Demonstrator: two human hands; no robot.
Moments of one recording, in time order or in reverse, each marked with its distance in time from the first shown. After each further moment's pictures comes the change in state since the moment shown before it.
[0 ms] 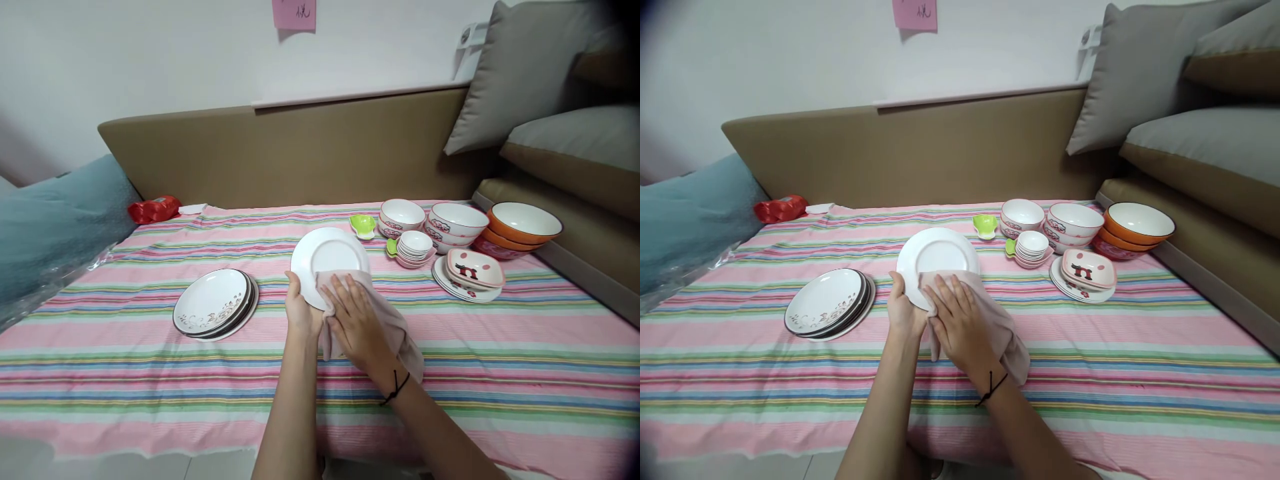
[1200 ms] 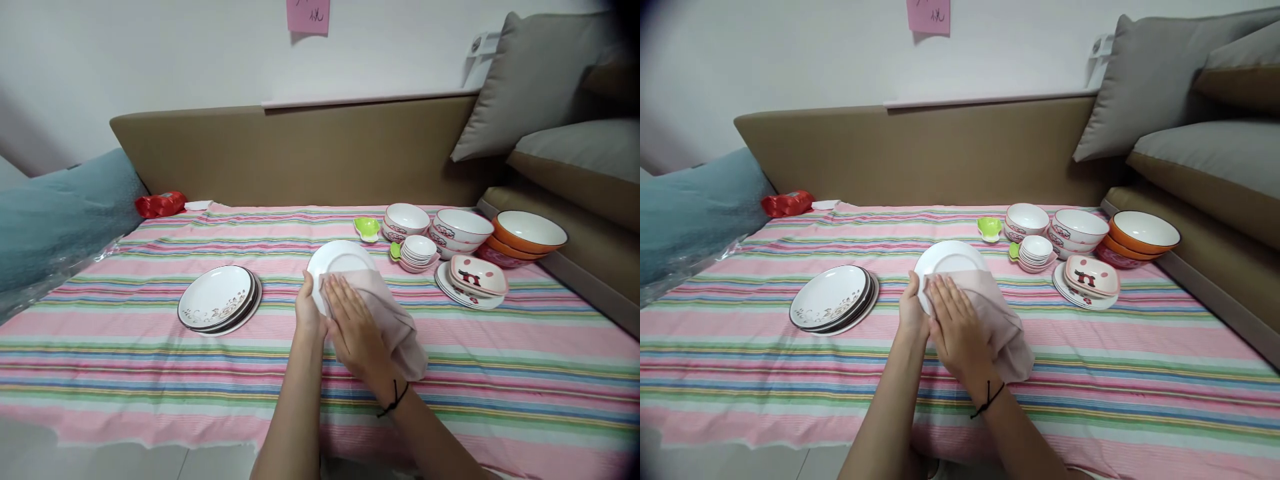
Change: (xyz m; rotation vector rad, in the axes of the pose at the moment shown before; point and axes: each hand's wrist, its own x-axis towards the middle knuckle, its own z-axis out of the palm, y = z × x) left_hand -0.001 -0.008 -0.002 0.011 0.058 -0.078; right_hand 0.006 -0.011 -0.006 0.085 -0.012 0.018
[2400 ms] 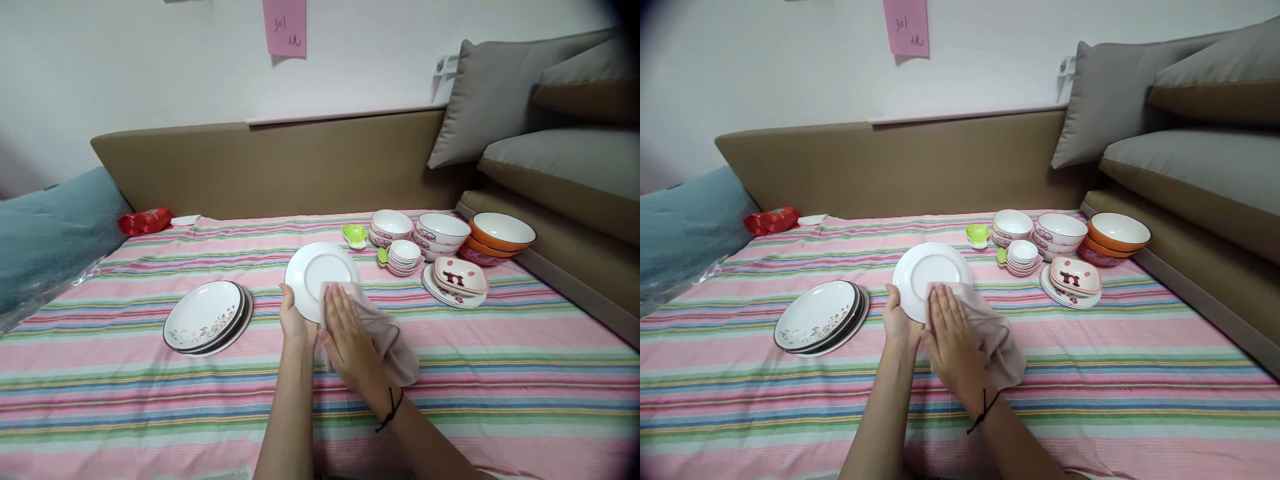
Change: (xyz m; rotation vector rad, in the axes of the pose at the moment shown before) left_hand 0.005 0.007 0.001 -0.073 -0.002 0.108; right_hand -0.010 0.002 0.011 0.034 0.024 0.066
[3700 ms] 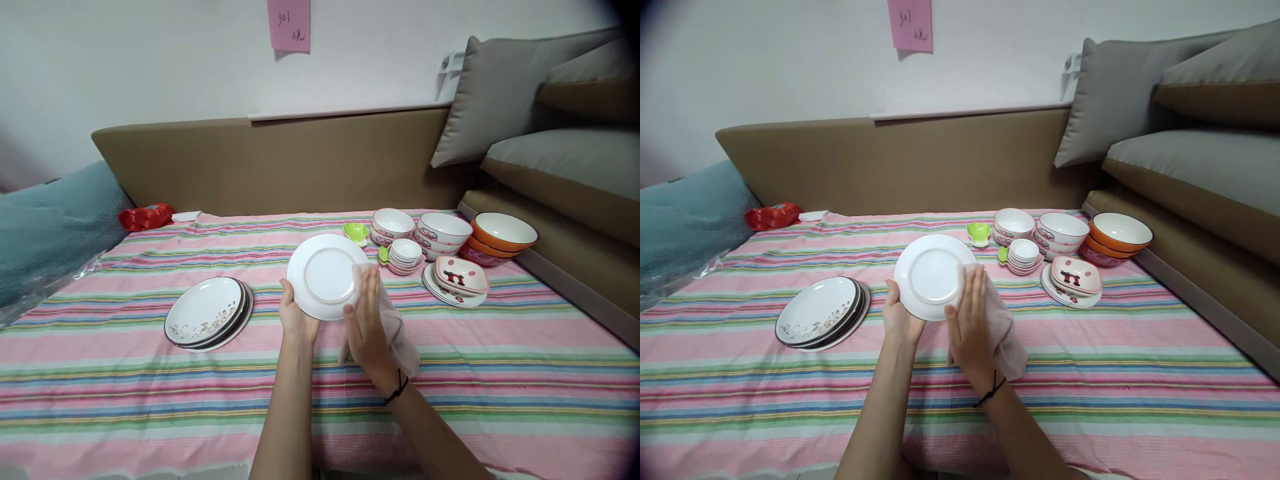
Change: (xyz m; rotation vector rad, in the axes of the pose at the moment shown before) left_hand -0.004 0.002 0.005 0.018 -0.059 0.015; right_hand 0.009 0.021 -0.005 0.132 0.300 0.172
